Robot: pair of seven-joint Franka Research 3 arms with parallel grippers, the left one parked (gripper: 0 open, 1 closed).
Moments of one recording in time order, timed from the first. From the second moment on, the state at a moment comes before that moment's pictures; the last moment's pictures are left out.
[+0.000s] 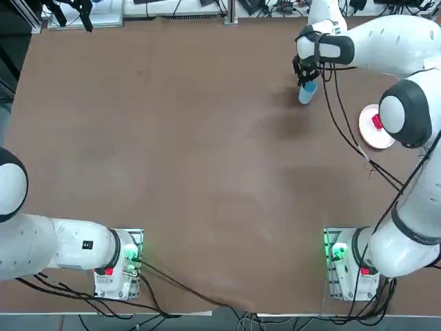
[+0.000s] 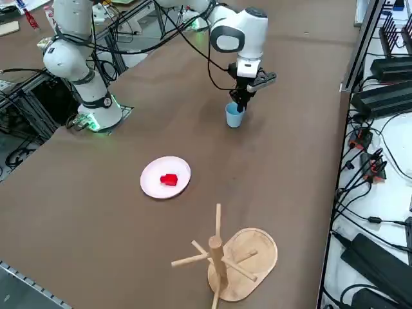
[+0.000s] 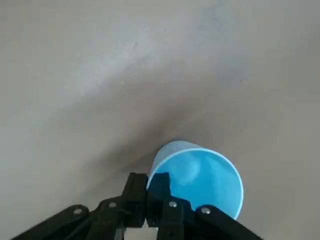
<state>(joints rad) 0.31 0.56 -0.03 -1.74 -0.02 2.18 0.85</state>
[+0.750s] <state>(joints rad) 0.31 0.57 -0.04 -1.73 -0.02 2.19 0.86</state>
